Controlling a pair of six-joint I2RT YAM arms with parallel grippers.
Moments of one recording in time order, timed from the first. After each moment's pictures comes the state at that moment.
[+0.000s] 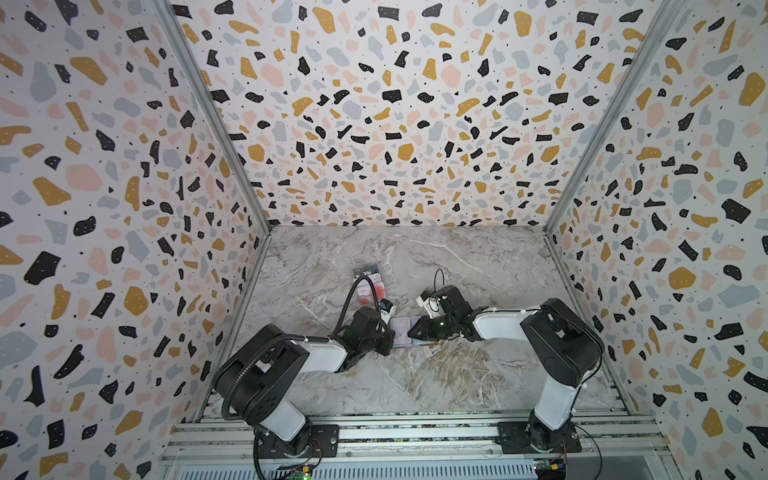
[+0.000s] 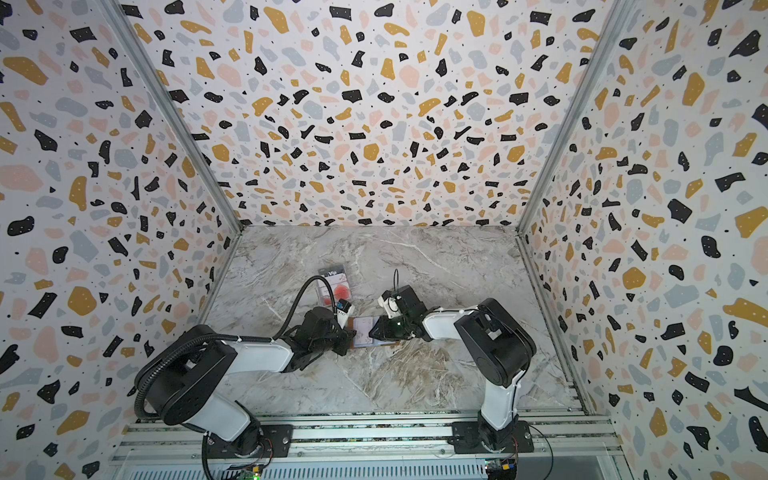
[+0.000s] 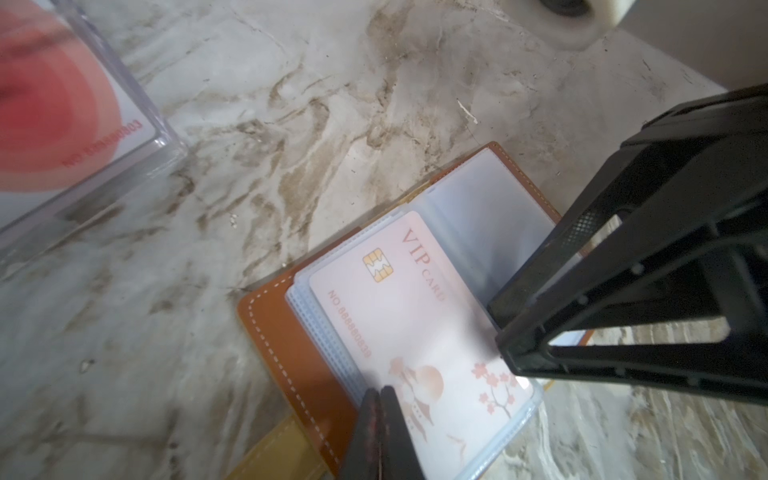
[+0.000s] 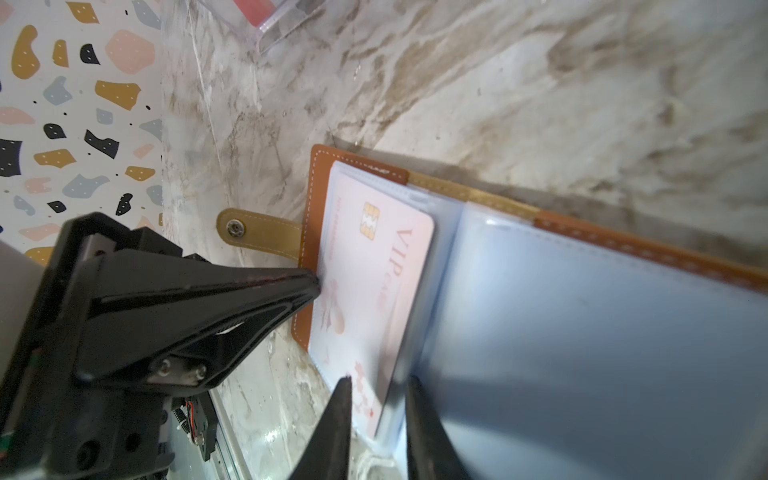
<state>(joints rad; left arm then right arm) -0.64 1.57 0.48 0.35 0.15 -0.19 0.67 1.81 0.85 0.08 -0.58 0.59</state>
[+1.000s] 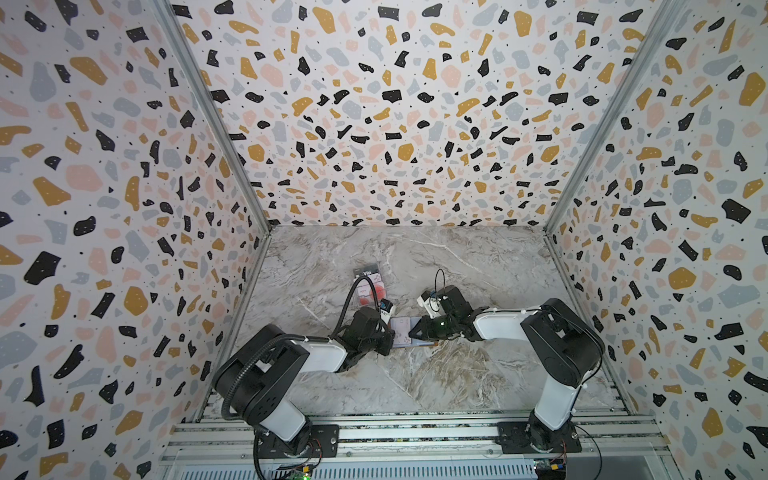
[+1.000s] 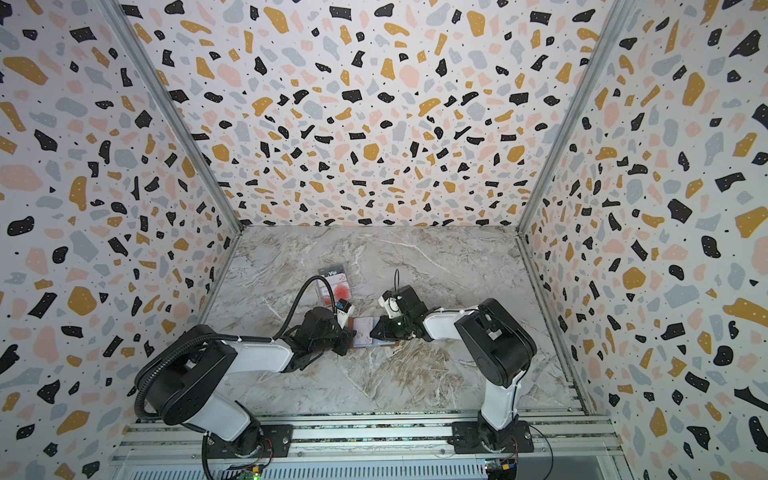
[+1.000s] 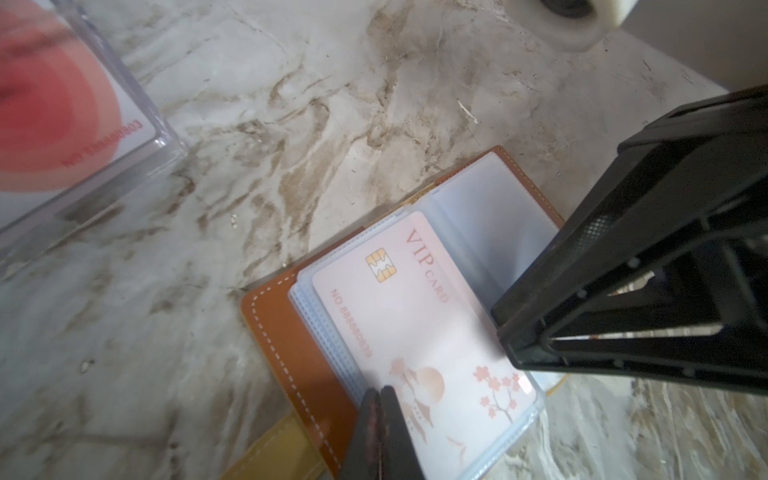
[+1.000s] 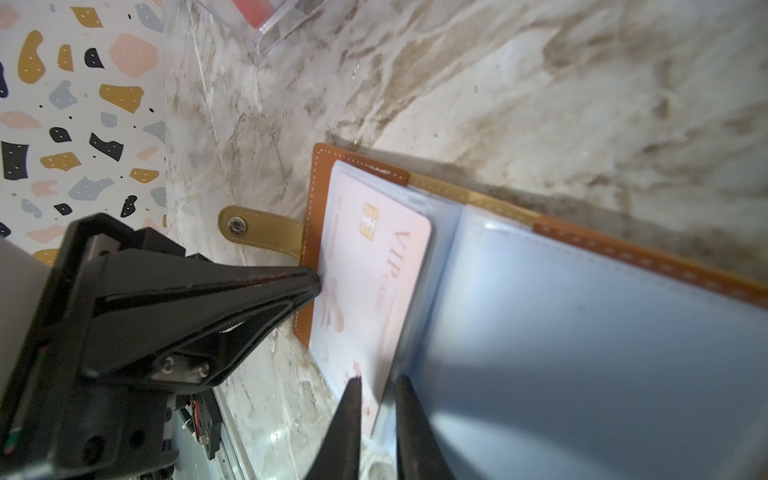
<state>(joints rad) -0.64 1.57 0.48 0.35 0.15 -0.19 0.67 1.81 0.85 0.09 -0.59 0.61</state>
